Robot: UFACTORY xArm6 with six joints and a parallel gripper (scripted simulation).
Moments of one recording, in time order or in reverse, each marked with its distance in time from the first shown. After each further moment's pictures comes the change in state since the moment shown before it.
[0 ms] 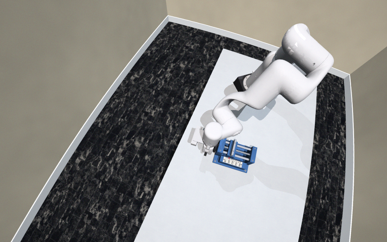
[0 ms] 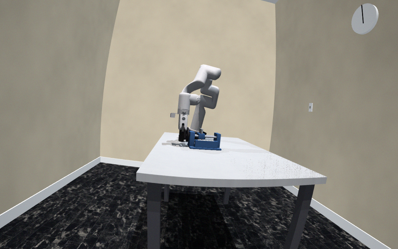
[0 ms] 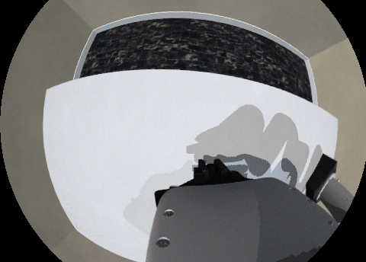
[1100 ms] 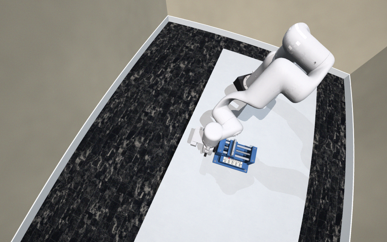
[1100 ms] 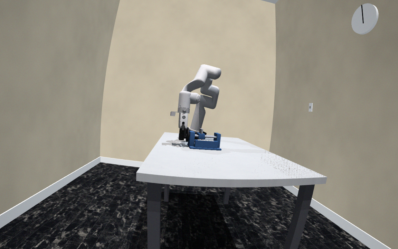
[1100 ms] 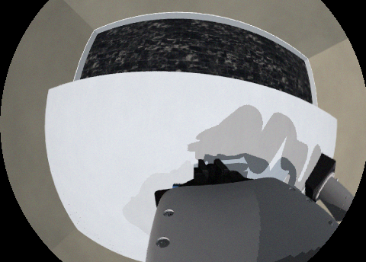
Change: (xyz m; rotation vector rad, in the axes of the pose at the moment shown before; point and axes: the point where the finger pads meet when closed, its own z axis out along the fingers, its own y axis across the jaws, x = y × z) arm 0.000 -0.006 -0.009 0.001 0.000 0.000
